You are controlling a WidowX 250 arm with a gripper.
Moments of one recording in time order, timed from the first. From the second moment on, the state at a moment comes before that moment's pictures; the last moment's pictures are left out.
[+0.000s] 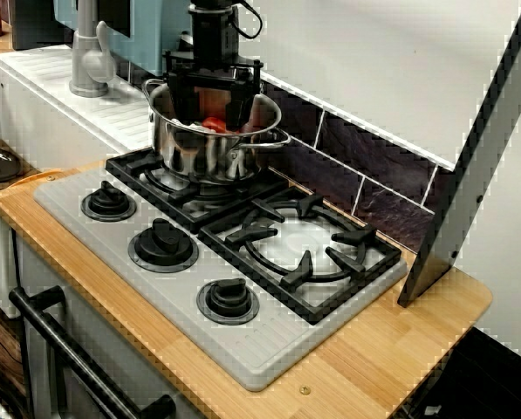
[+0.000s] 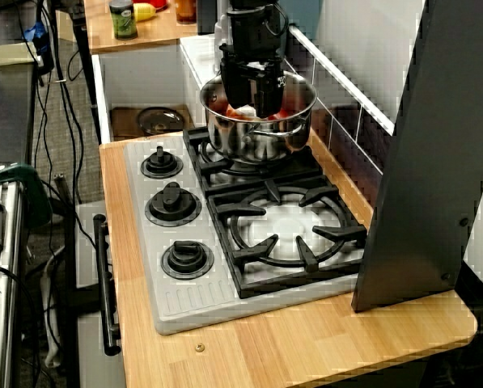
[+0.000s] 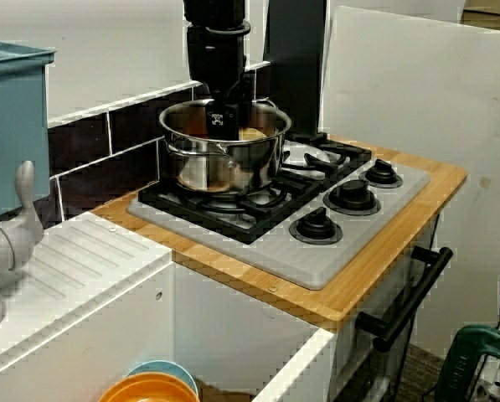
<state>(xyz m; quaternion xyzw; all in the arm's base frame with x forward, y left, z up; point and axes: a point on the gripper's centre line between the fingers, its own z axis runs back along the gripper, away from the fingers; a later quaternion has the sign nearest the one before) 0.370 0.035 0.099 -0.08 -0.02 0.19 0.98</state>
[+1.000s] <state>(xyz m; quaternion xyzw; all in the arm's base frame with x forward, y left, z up) 0.376 0.026 0.082 -0.03 -0.06 0.19 0.98</state>
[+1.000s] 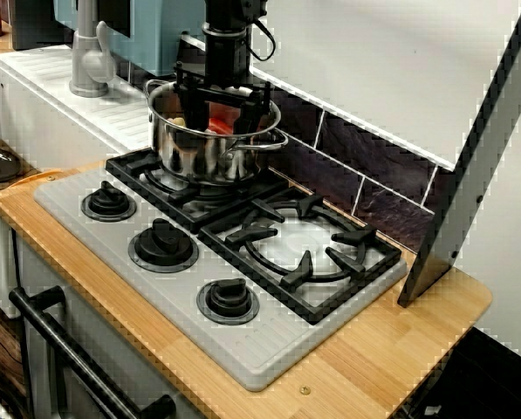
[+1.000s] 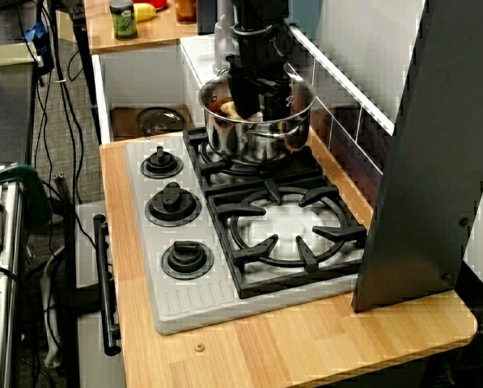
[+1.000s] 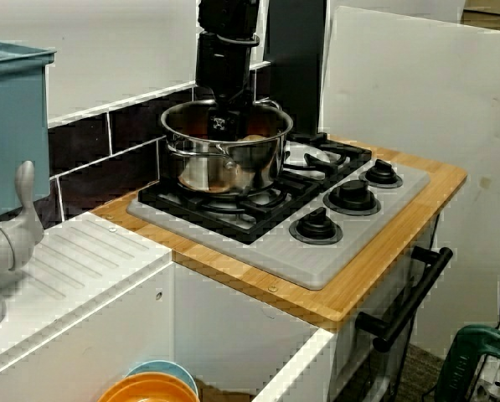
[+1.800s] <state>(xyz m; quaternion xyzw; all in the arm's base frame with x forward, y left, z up) 0.378 0.025 0.072 -0.03 -0.04 0.18 0.98</state>
